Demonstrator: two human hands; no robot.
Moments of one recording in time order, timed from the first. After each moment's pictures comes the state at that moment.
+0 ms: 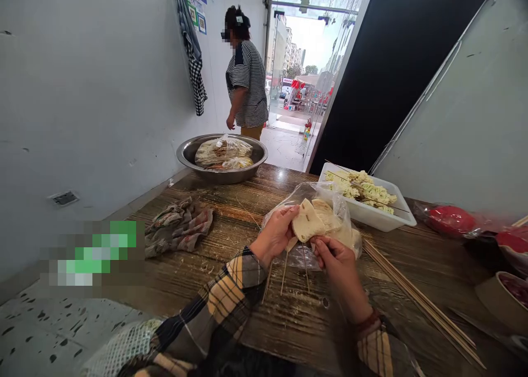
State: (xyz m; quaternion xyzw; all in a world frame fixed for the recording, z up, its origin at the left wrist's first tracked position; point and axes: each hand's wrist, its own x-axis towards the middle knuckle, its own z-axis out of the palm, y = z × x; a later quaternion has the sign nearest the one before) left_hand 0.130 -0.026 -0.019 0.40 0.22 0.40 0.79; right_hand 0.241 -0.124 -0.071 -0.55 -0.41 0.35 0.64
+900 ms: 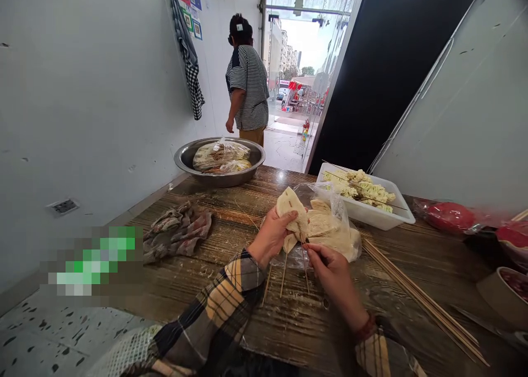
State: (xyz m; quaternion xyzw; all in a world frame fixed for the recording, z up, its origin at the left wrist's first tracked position) left_hand 0.125 -0.023 -0.021 0.42 0.21 0.44 0.77; right_hand 0.235 -0.133 -0.079 -0.60 -0.51 0.25 0.56
